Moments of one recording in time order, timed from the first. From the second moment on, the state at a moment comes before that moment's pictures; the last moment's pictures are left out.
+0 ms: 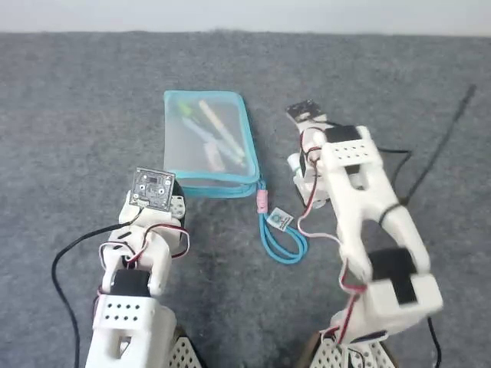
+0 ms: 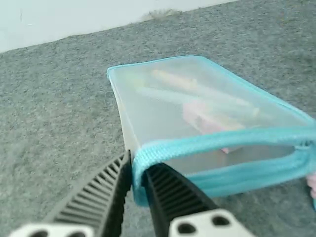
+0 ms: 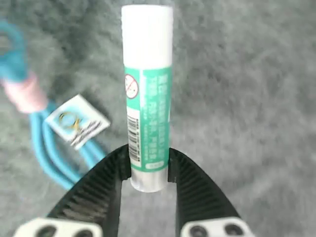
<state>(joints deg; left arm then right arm) -2.7 -72.8 91.4 23.7 -5.0 -13.5 1.8 15.9 76.1 12.2</state>
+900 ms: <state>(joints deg) 14.9 -72.8 92.8 30.1 -8.9 -33.6 -27.3 40.7 74.7 14.7</state>
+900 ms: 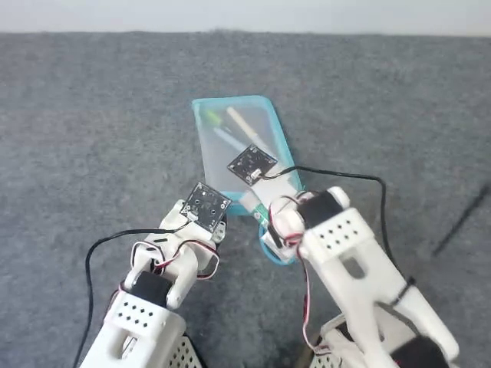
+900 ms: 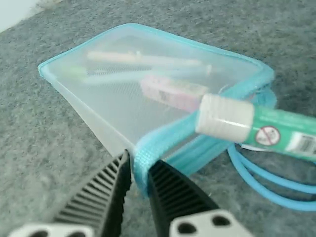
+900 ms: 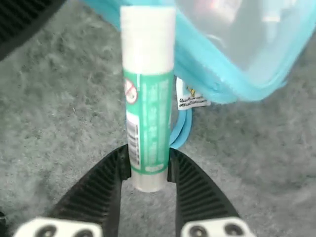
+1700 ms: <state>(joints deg) 14.9 -72.8 91.5 30.2 -8.7 -33.6 -14.5 33.4 81.5 15.3</state>
